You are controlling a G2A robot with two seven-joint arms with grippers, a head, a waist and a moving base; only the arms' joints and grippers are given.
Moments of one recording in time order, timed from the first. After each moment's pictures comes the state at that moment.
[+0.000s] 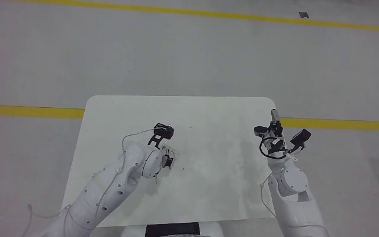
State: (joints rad) left arm 1.25 -1.30 -0.89 -1.80 1.20 0.34 -1.39; right arm -1.73 -1.15 1.60 -1.80 0.42 0.00 0.00
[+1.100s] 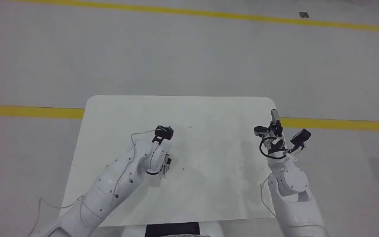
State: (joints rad) left arm 1.18 -1.36 -0.87 -1.55 1.15 0.34 -1.31; right arm -1.73 -1.15 1.60 -1.80 0.42 0.00 0.00
